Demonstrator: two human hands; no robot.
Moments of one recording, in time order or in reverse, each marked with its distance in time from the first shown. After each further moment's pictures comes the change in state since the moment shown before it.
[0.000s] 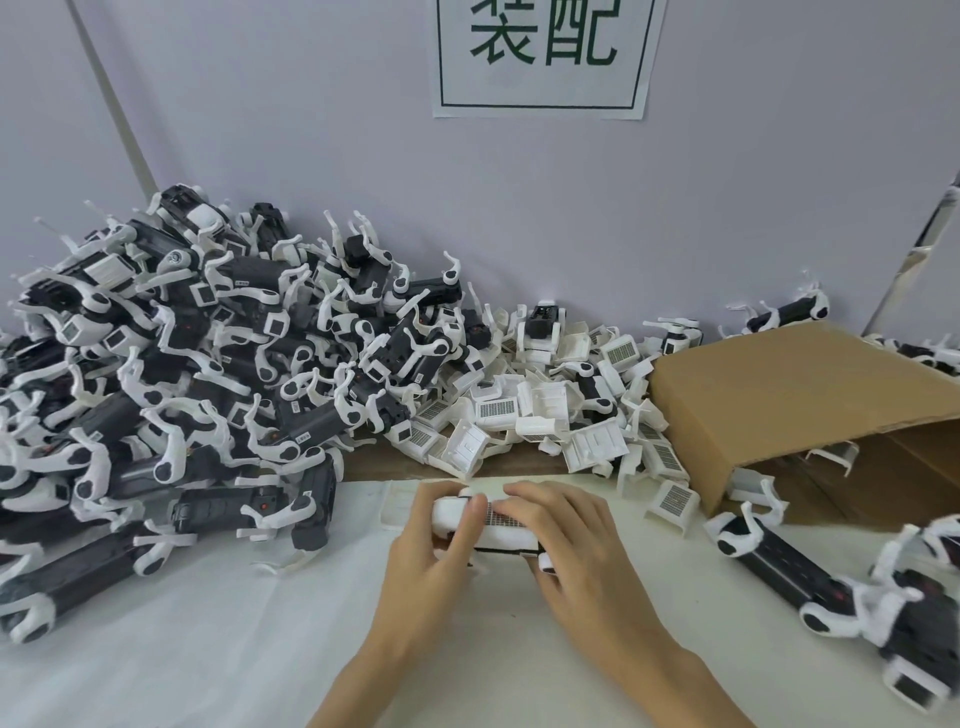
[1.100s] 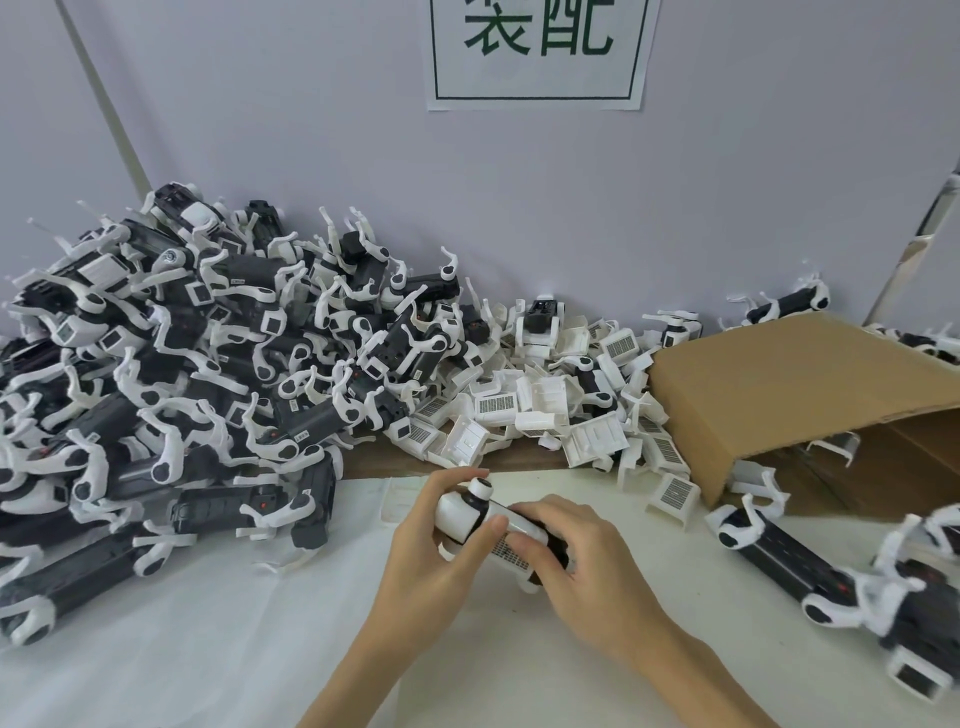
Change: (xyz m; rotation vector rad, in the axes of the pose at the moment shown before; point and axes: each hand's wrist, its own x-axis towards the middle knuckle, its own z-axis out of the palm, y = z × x) left_hand 0.002 0.001 -0.005 -0.006 -0.081 0.162; right_hand -0.003 0.008 0.005 0.371 -0.114 0.359
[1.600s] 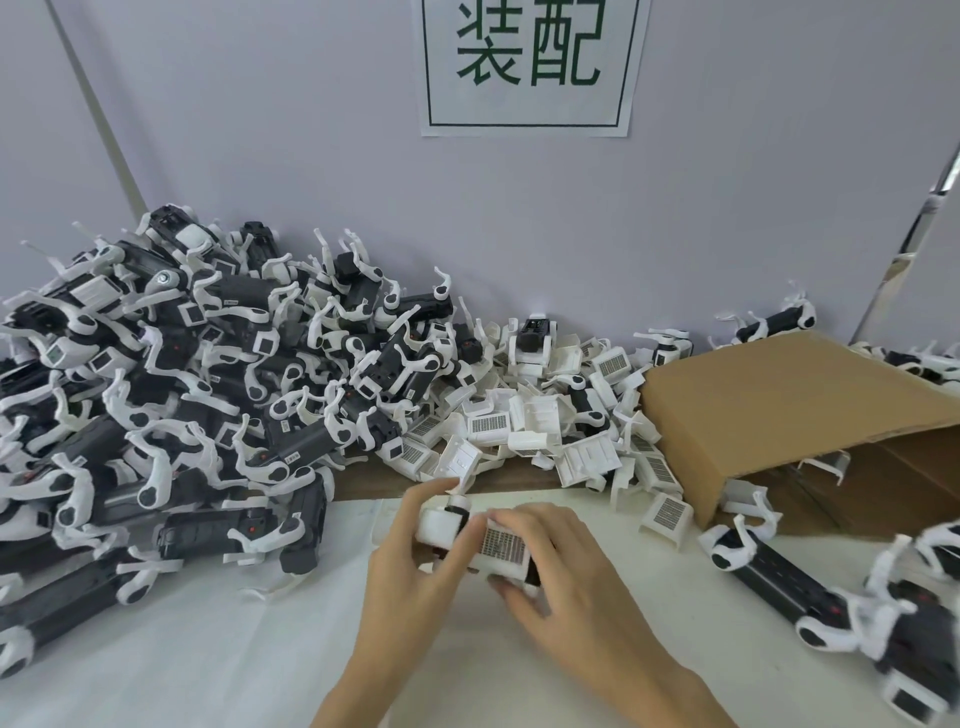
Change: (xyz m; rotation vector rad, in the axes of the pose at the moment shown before) left_hand 0.002 0.001 0.003 0.077 0.147 -0.006; right_hand -0.002 -0.012 -0.003 -0.292 0.014 -0.236
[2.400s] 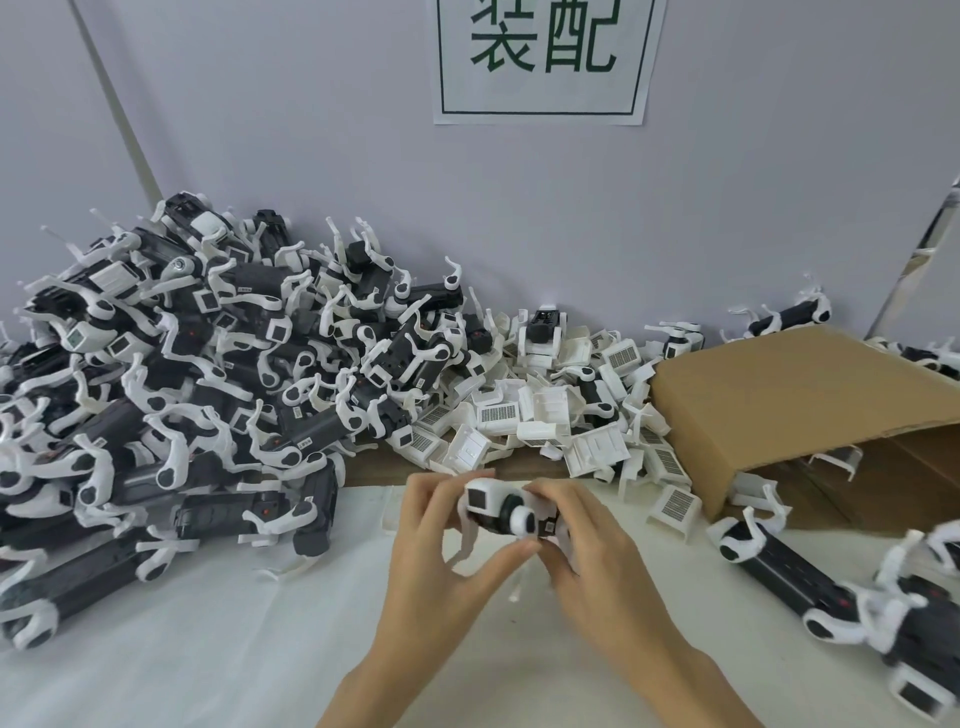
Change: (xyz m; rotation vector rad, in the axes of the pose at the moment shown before) left_hand -0.008 0.009 0.006 0.153 0.011 0.259; right_hand 0.002 0.004 -0.007 0.107 0.128 0.129
